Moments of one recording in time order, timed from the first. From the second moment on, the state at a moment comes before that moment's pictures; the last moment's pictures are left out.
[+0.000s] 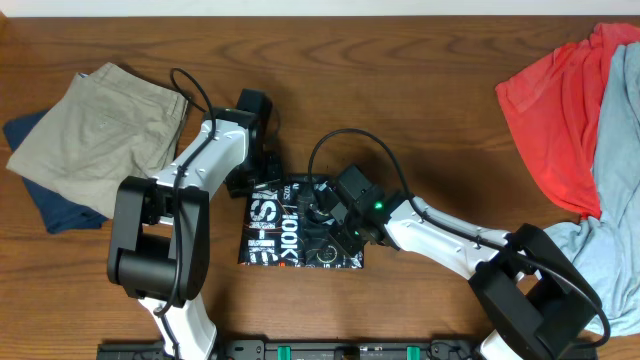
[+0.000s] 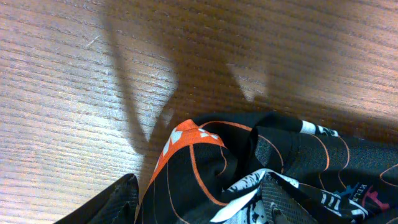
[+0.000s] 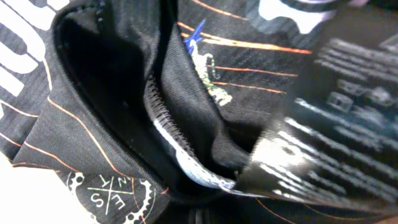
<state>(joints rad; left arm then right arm) -0.23 1.93 1.27 -0.92 0.08 -0.45 0.76 1.76 0.93 -0.43 -0.20 0.00</state>
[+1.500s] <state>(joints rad) -0.23 1.93 1.27 -0.94 0.08 -0.45 0.73 1.56 0.90 -0.48 -0.36 0.06</state>
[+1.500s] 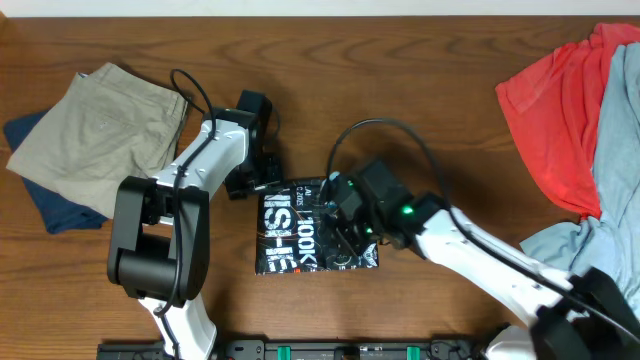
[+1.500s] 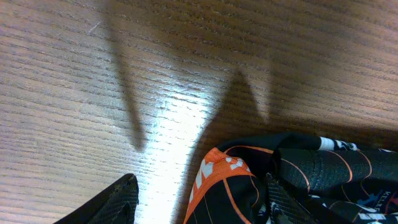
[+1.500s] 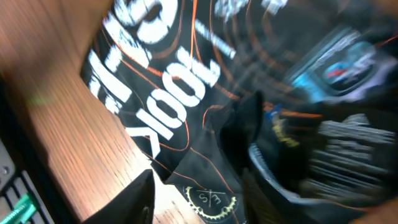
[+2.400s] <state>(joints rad) -0.23 1.93 1.27 -0.95 0.08 -0.45 0.73 1.55 0.90 -0.45 -0.34 0.08</state>
